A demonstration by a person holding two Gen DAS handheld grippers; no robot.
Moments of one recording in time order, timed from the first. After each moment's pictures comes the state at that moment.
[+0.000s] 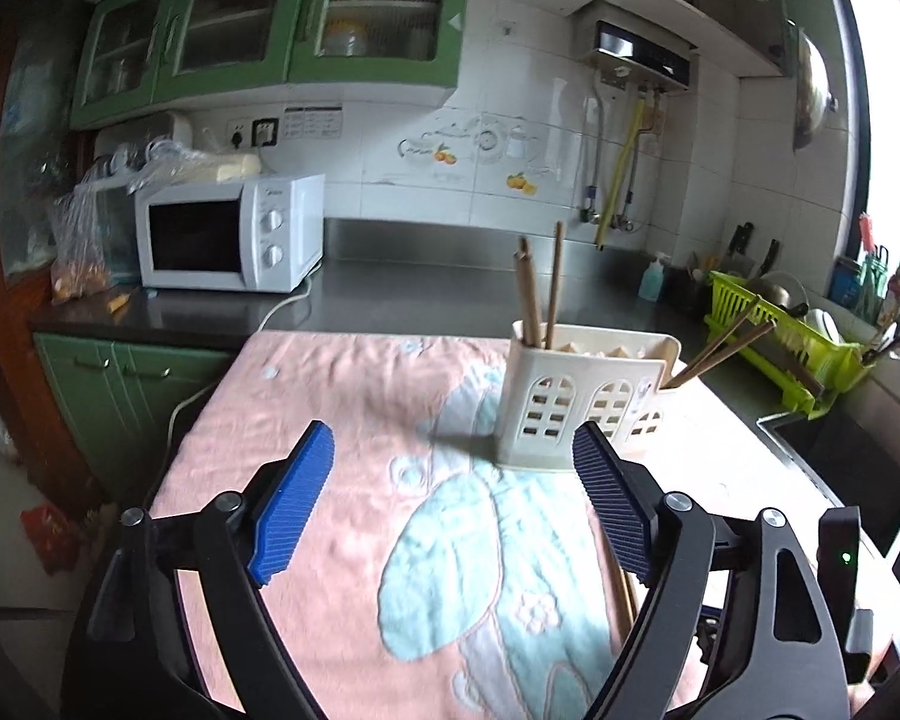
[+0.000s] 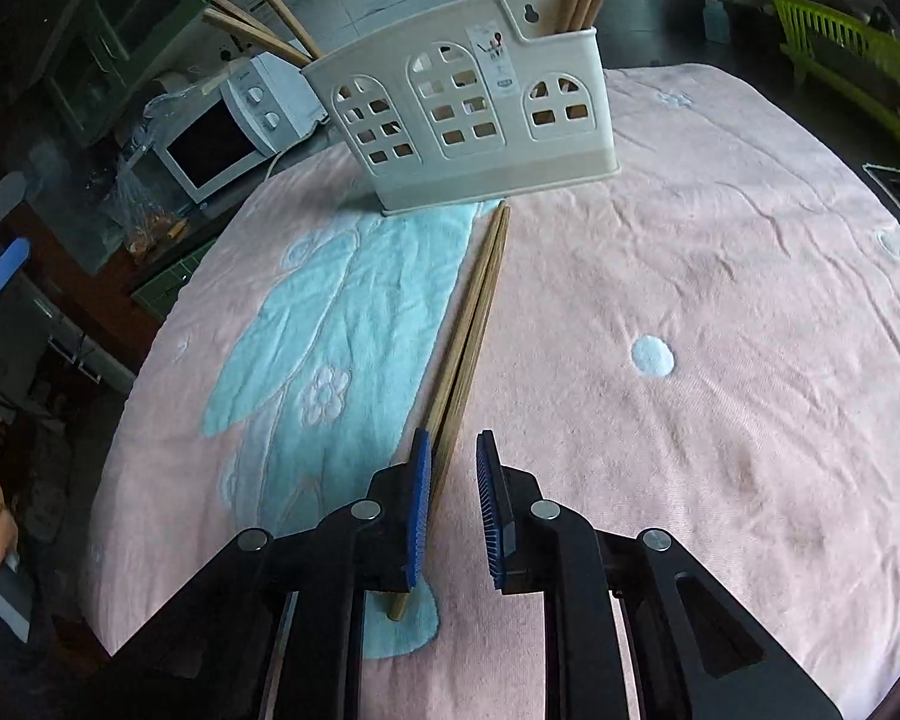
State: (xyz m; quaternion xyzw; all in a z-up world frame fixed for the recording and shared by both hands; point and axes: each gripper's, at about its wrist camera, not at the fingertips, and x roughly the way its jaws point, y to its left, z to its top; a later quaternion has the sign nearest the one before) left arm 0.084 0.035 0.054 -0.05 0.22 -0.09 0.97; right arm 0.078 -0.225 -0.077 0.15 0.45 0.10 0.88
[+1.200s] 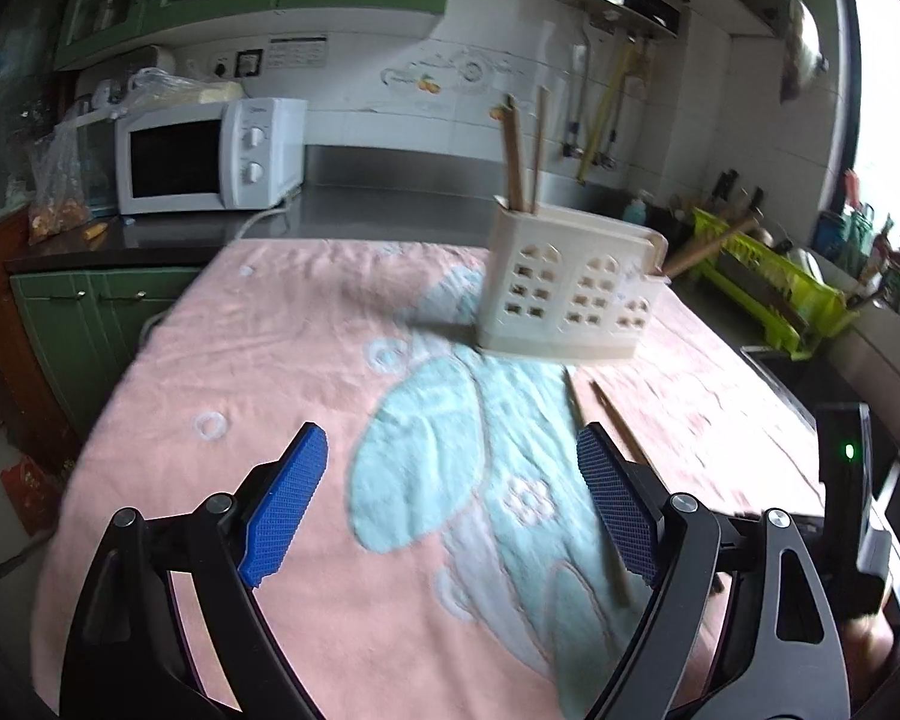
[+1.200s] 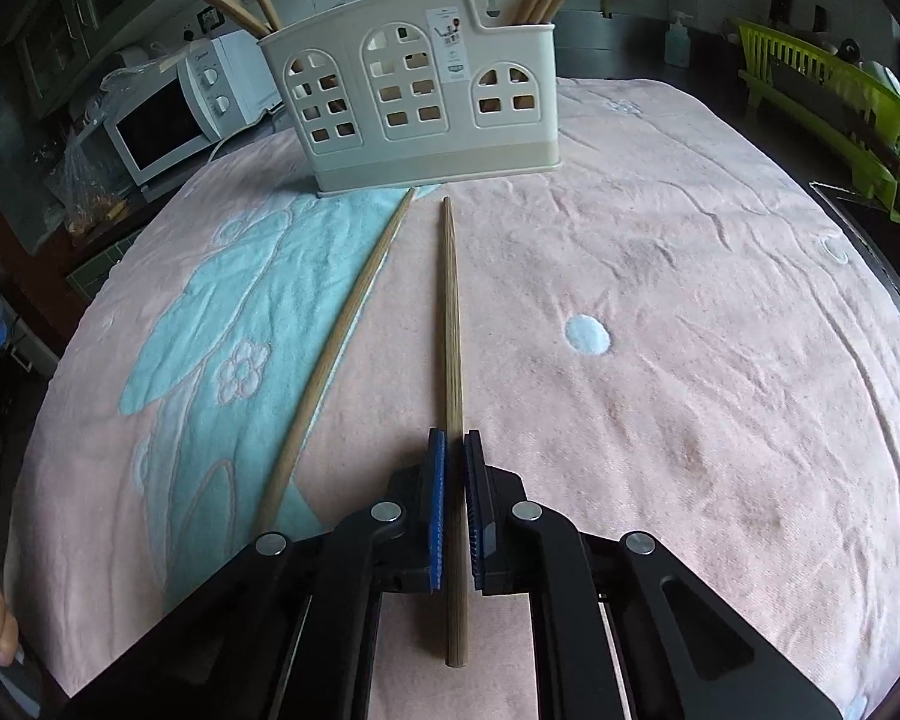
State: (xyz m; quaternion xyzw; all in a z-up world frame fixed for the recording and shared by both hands) left arm 0.060 0.024 -0.022 -0.05 0.29 -0.14 0.95; right arm 0.067 -0.225 -0.094 0.09 0.45 0.02 0.89
